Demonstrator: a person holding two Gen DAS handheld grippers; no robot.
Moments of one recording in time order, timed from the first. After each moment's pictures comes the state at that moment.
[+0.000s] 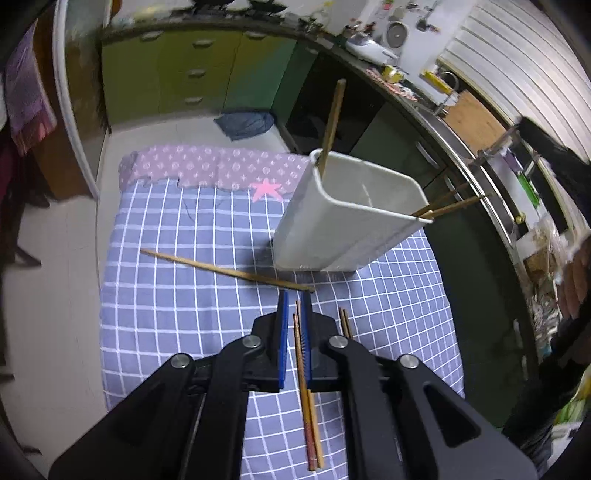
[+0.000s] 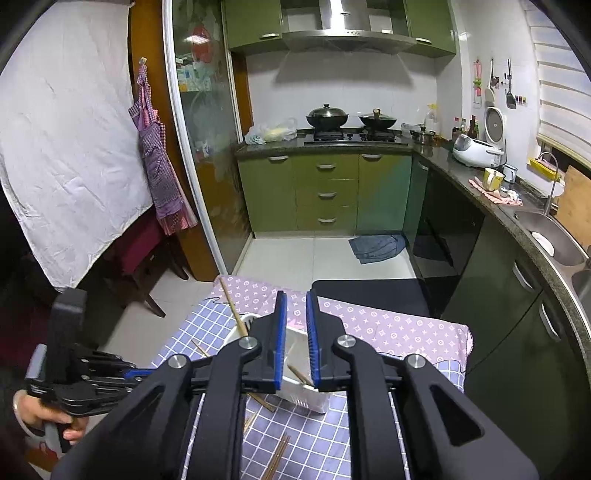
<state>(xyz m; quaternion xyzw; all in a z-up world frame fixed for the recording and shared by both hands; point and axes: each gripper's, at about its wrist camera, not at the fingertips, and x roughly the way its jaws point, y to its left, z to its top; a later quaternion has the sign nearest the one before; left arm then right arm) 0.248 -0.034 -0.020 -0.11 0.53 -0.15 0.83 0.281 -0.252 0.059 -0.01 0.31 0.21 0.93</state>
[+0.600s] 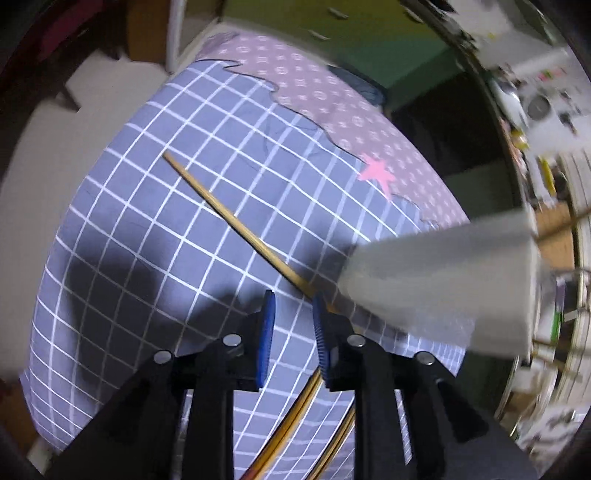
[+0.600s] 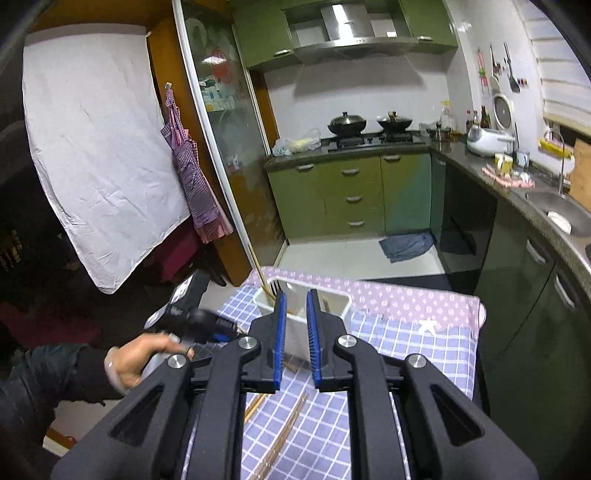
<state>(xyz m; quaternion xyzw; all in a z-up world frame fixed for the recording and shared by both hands) 0.315 -0.010 -0.127 -0.30 0.61 0.05 0.73 0.192 -0.351 0.047 0.05 0.31 0.27 0.91</state>
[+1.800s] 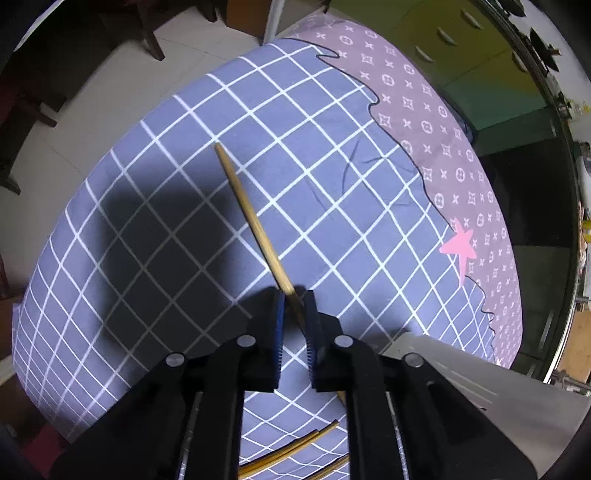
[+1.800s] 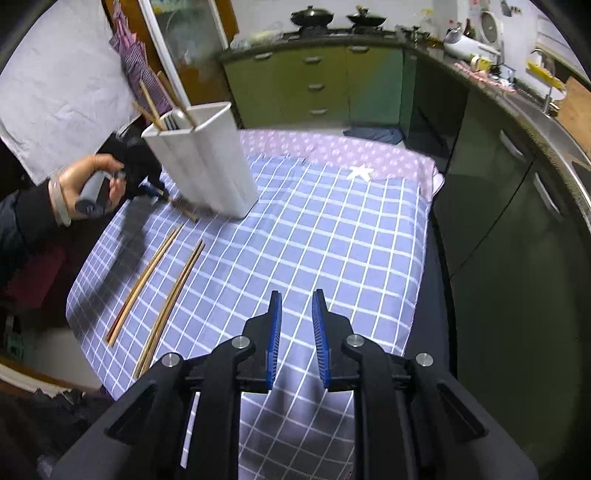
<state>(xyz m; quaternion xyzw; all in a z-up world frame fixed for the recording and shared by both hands) 0.363 0.006 -0.166 -0.34 0.63 0.20 0.66 0.194 -0.439 -0.104 -0.02 0.50 0.21 0.84</state>
